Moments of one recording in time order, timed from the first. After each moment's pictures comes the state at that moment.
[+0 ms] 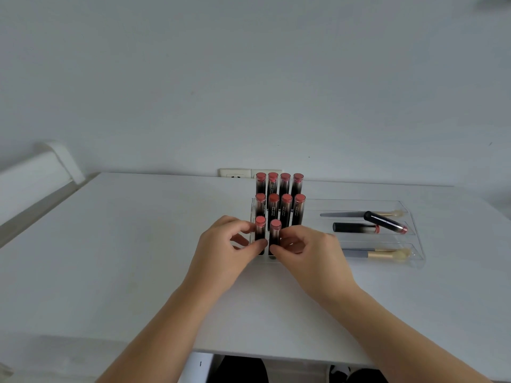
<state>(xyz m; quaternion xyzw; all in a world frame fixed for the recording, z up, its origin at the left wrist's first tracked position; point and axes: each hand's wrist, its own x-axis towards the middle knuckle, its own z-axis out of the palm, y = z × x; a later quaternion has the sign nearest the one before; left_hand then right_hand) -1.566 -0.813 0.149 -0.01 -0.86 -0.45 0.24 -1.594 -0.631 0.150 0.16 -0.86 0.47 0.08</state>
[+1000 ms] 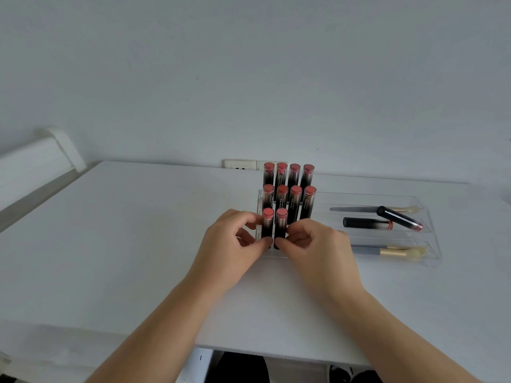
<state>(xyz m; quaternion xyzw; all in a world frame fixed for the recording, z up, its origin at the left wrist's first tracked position) -1.564 -0.812 0.144 -0.03 -0.86 -0.45 0.24 -1.593 -0.637 0.145 0.12 -0.87 0.47 0.10</state>
